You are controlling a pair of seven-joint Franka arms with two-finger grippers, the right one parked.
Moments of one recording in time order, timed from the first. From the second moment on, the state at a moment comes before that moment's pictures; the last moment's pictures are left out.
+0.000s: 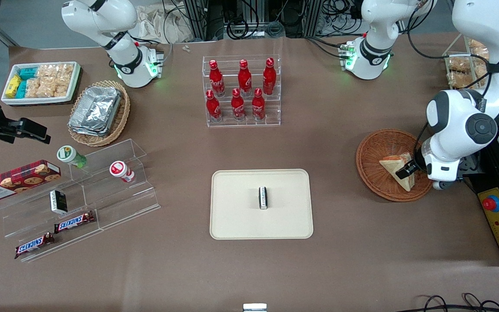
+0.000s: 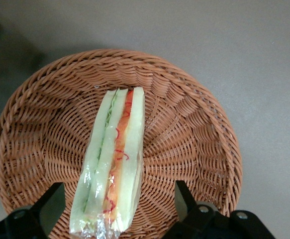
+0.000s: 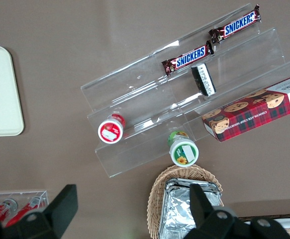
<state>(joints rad) 0.21 0.21 -0.19 -2.20 0.07 2.34 -0.67</state>
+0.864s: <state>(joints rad) 0.21 0.25 -0.18 -2.26 0.07 2.46 -0.68</state>
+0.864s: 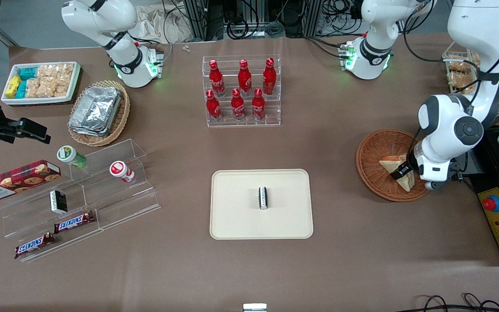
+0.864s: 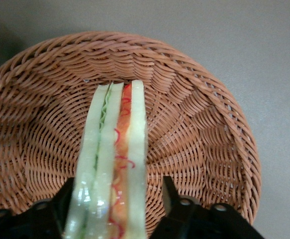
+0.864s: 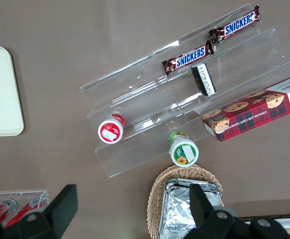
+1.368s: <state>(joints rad) 0.21 0.21 -0.20 -2.18 0.07 2.26 -0.67</state>
